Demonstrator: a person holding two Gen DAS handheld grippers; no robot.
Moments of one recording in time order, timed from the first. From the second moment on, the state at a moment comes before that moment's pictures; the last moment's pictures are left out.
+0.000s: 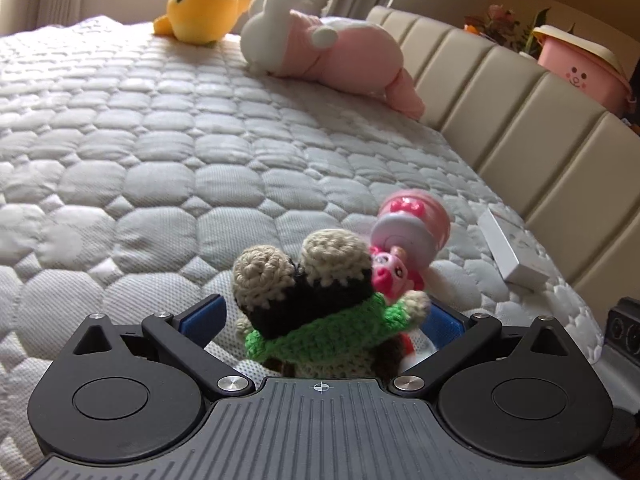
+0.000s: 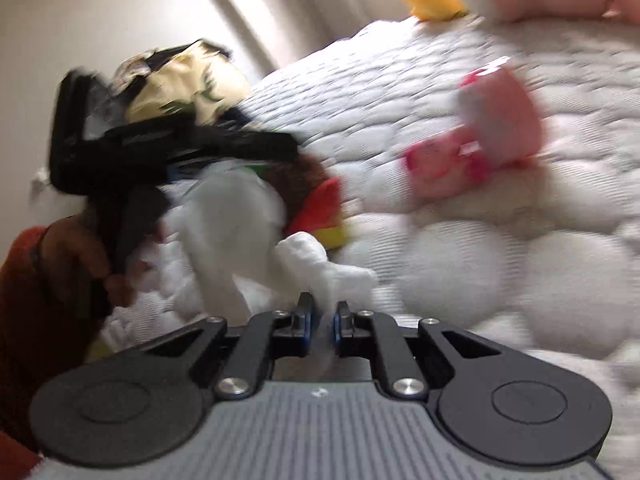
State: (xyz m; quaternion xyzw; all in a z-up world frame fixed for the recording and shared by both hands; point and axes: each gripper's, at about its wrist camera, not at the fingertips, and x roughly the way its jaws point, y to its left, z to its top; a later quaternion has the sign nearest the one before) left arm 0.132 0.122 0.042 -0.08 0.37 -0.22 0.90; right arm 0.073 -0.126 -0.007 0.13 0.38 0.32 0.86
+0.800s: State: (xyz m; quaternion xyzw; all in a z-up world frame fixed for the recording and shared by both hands) left arm 0.068 -0.017 0.010 0.02 0.22 -0.27 0.94; right arm 0.036 -0.298 0.032 0.07 0.29 0.05 0.95
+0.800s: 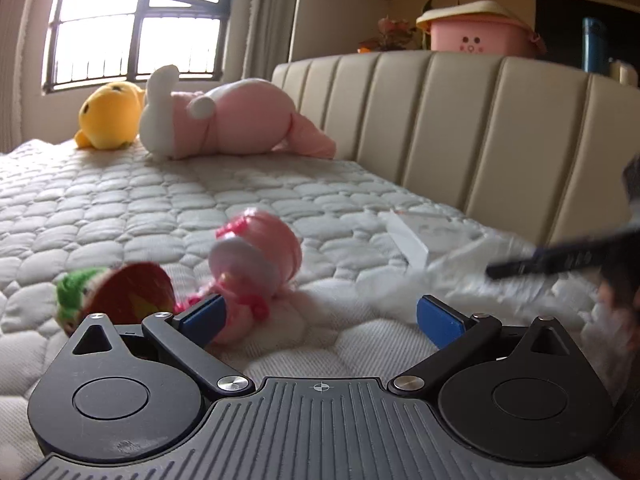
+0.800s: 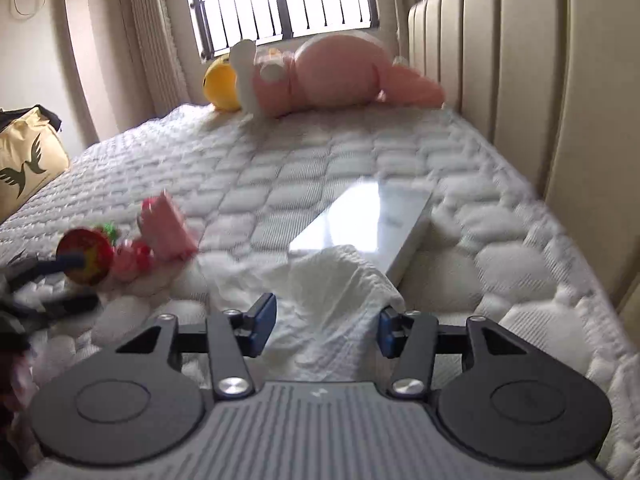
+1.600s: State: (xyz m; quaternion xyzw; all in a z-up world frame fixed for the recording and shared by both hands) left arm 0.065 0.022 -0.016 -0.08 0.17 -0.24 0.95; right arm 0.199 -0.186 -0.016 0.30 0.38 0.14 0.87
